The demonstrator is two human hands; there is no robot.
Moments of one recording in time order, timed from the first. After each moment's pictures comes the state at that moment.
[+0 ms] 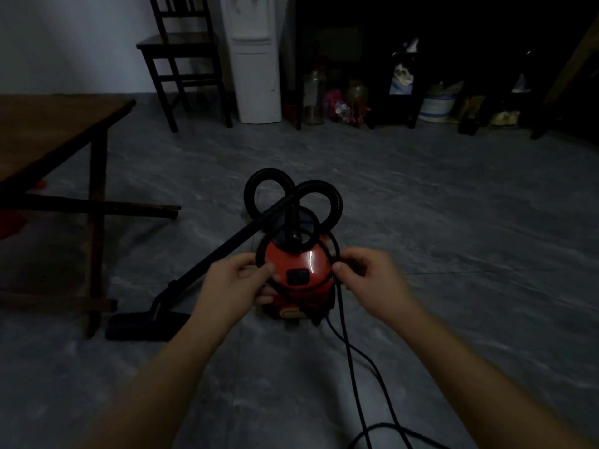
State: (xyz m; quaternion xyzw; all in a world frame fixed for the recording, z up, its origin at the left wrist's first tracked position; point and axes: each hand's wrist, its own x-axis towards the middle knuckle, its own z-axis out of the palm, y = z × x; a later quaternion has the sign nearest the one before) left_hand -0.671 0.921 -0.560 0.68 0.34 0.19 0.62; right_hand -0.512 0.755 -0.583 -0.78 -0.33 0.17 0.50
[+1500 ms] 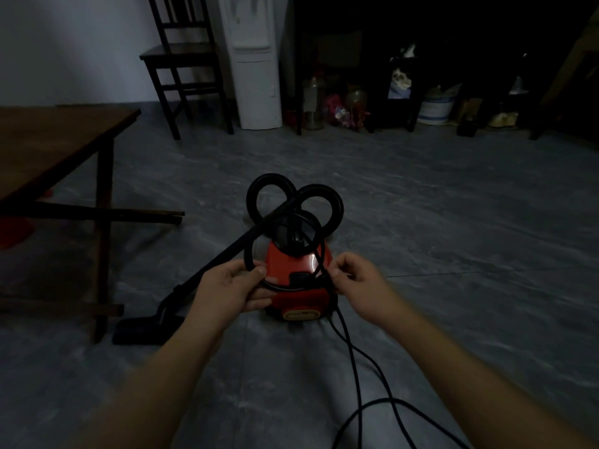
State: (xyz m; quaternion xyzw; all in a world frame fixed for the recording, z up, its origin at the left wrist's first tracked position) left_hand -0.683 0.926 -0.557 0.61 0.35 0.18 0.68; right_hand -0.528 0.764 -0.583 -0.74 -0.31 0.25 0.54
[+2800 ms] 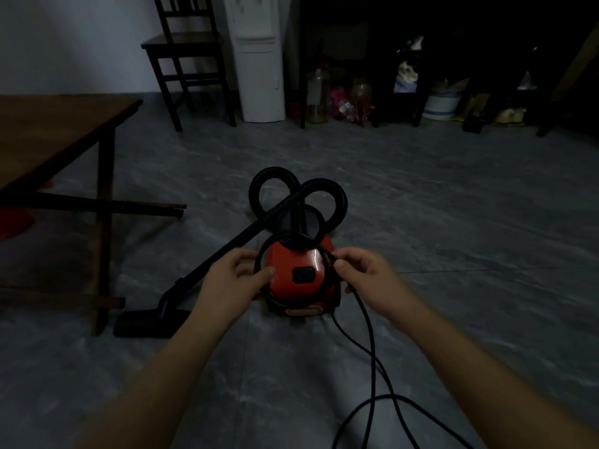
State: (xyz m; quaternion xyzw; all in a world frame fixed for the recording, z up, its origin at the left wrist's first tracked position) left_hand -0.682 0.935 -0.568 0.70 0.36 0.20 0.58; right_hand -0.529 0.761 -0.568 -0.71 -0.31 0.29 0.56
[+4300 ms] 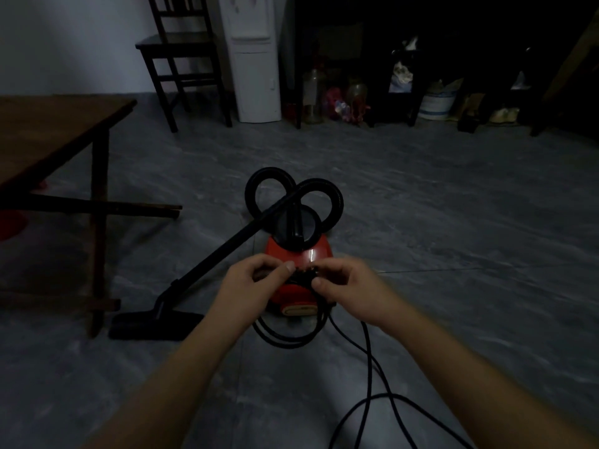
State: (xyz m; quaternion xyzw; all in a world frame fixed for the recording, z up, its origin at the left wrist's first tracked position) left_hand -0.671 0.913 -0.566 0.74 0.29 0.19 0.57; right_hand -0.541 0.765 -0.566 -0.68 -0.36 0.34 0.54
